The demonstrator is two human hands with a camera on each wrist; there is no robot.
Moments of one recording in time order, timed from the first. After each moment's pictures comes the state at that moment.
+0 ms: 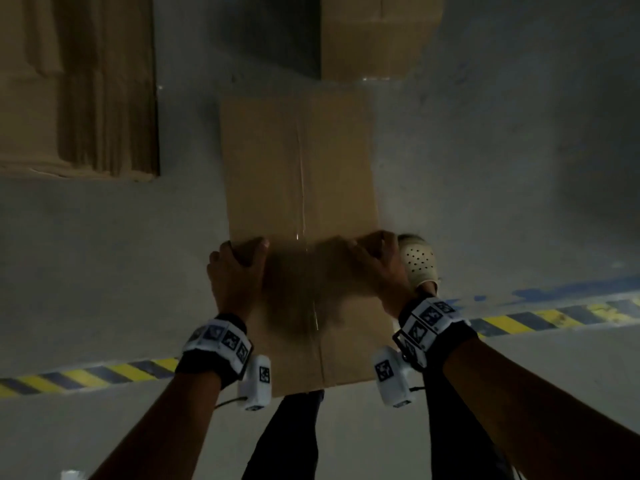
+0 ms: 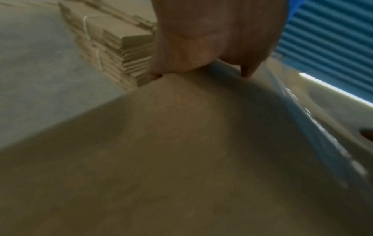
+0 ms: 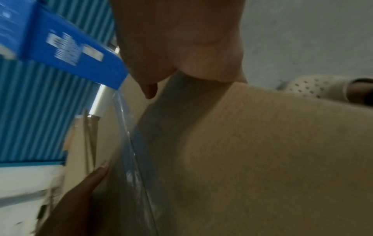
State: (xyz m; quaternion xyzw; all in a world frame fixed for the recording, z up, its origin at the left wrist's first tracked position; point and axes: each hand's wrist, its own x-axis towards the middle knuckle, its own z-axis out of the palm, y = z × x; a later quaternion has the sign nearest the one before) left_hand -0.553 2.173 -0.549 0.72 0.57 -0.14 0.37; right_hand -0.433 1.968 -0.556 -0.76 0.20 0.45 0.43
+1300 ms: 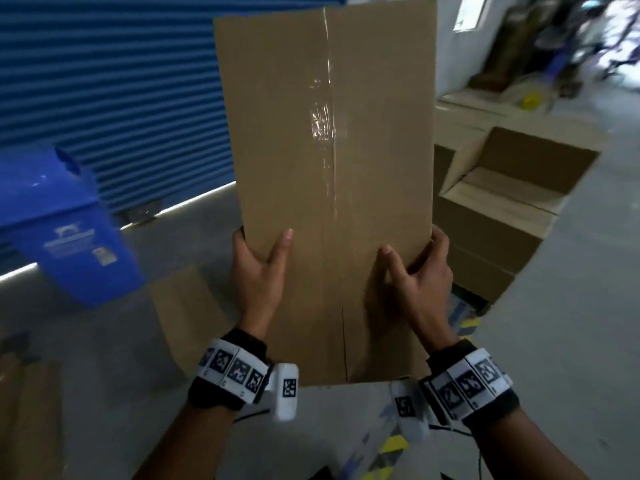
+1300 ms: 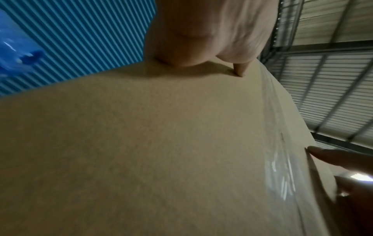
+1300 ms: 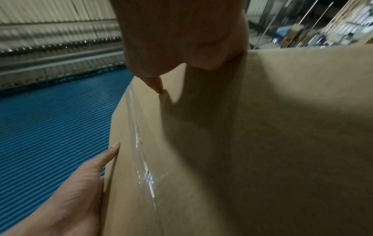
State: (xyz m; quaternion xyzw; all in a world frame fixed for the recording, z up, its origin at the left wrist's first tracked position) left_hand -0.404 1.830 0.077 0.70 0.01 0.22 0.68; right_hand -0.458 1.616 0.080 -0.79 0.08 -0.32 0.51
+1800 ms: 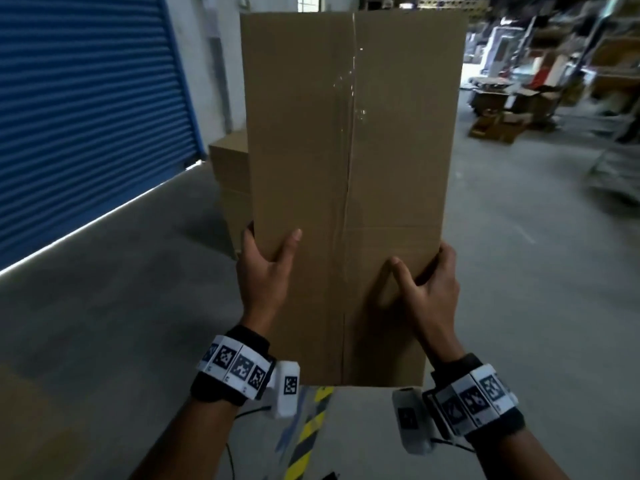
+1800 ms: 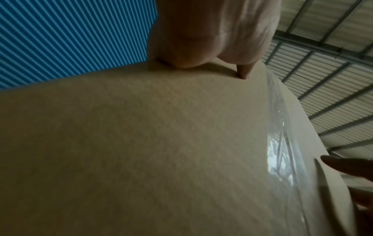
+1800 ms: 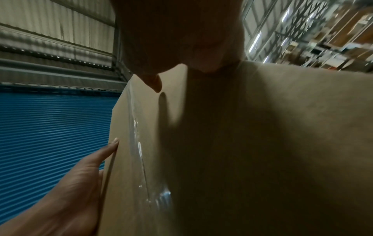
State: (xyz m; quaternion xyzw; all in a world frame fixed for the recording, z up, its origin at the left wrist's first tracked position) left_hand -0.429 1.407 0.102 0.69 -0.16 0.08 0.70; right_hand -0.573 1.236 0.097 -0.74 0.24 -0.44 0.44
